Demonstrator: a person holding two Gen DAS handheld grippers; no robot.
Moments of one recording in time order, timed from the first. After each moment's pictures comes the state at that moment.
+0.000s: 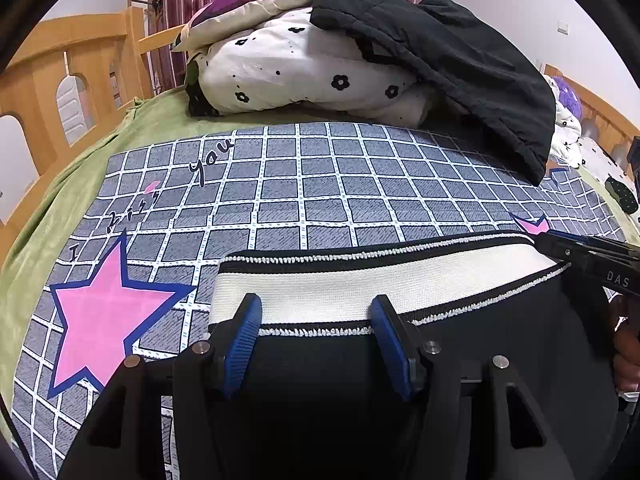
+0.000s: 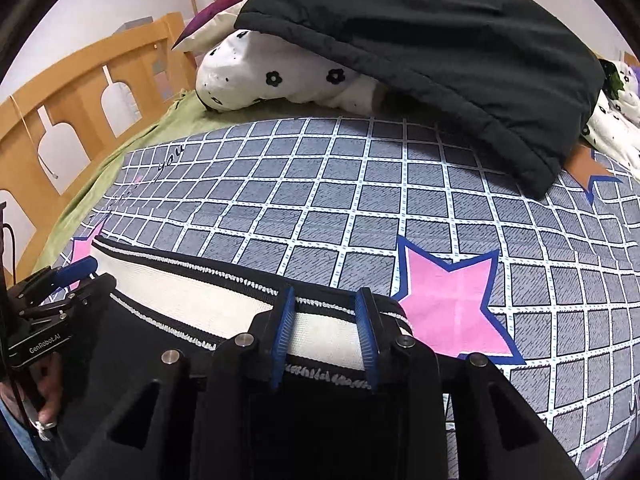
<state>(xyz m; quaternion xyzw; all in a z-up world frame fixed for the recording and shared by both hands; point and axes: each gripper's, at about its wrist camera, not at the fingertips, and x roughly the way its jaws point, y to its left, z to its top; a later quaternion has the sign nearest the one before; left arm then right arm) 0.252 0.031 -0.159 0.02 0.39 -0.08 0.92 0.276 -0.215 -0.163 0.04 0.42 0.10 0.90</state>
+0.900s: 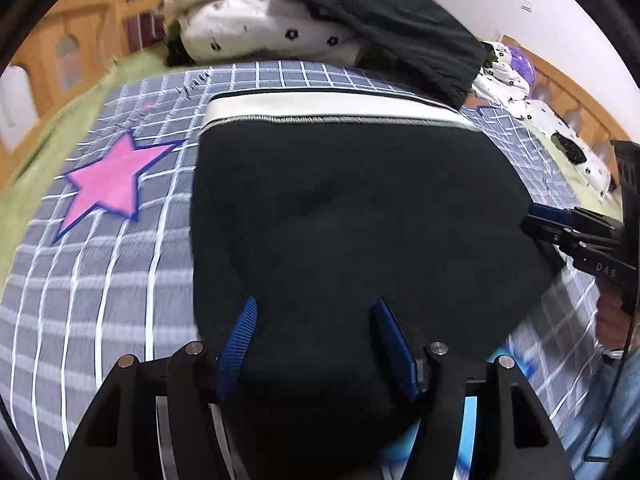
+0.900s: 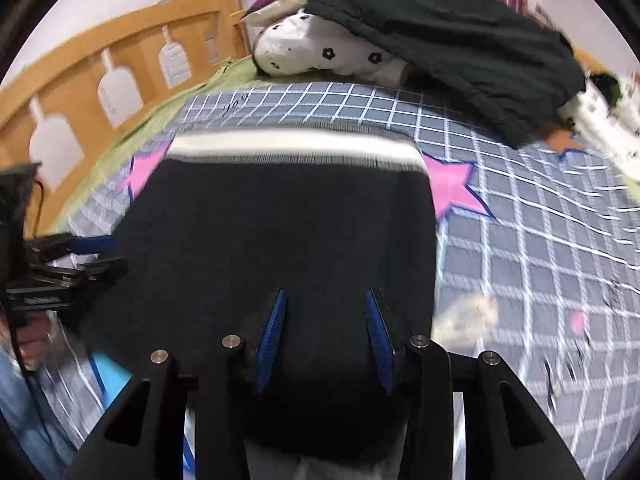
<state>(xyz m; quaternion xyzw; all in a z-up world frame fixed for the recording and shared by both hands) 0.088 0.051 -0.167 0.03 0.44 -0.14 0.89 0.104 -0.213 -0.150 -0.02 0.43 0.14 0.89</state>
